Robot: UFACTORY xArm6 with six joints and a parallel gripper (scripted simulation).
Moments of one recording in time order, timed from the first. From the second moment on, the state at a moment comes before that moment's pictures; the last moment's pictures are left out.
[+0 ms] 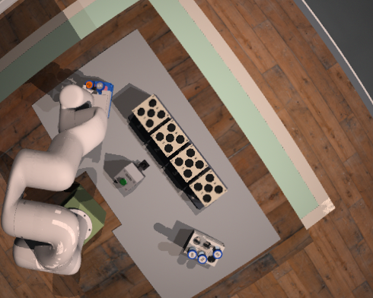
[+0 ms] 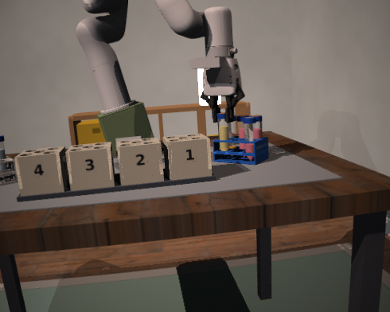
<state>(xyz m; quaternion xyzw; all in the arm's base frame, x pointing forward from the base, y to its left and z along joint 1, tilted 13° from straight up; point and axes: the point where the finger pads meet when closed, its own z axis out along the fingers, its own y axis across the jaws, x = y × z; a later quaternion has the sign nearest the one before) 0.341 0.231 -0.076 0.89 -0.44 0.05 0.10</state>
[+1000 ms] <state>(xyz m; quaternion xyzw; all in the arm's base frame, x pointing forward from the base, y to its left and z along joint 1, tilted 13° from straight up) 0.341 0.237 -0.052 0.89 -0.44 0.05 0.10</state>
